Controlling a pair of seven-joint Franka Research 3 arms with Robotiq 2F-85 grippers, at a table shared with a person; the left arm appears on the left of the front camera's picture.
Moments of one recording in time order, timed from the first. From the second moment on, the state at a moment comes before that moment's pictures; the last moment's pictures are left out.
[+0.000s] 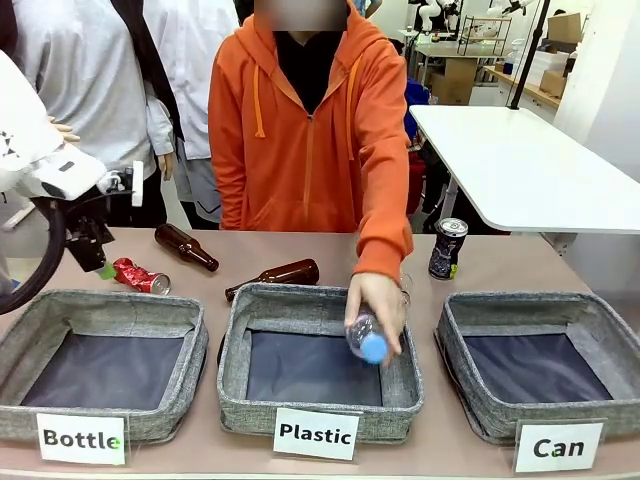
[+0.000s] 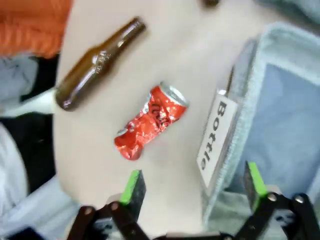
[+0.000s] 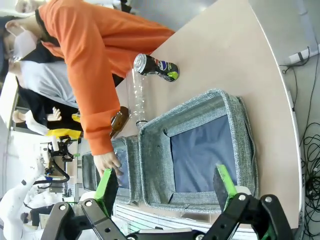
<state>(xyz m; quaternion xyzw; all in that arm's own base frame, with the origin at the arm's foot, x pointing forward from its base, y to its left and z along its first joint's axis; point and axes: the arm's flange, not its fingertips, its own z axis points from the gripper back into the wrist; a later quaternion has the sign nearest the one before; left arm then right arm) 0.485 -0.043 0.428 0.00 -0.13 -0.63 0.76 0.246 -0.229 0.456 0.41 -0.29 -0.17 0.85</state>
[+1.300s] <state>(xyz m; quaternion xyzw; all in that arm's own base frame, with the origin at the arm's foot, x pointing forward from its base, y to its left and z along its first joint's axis) 0.515 -0.046 0.418 0.02 -0.12 -0.94 0.31 0.245 -0.229 0.457 0.41 -0.30 -0.17 0.85</state>
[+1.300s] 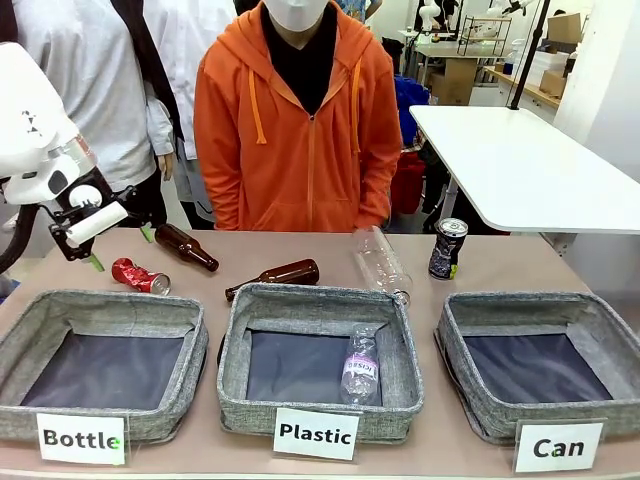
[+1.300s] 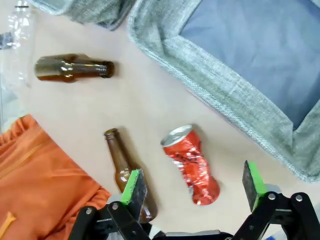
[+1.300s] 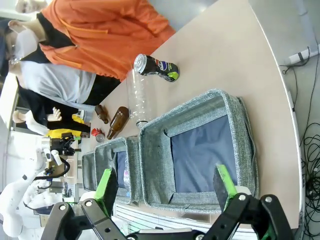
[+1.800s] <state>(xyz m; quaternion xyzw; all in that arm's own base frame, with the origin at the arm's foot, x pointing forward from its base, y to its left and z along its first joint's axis) 0.534 -0.019 0.367 -0.01 -0.11 -0.94 0.34 0.245 -0.229 0.457 0.41 -0.30 -0.17 0.85</state>
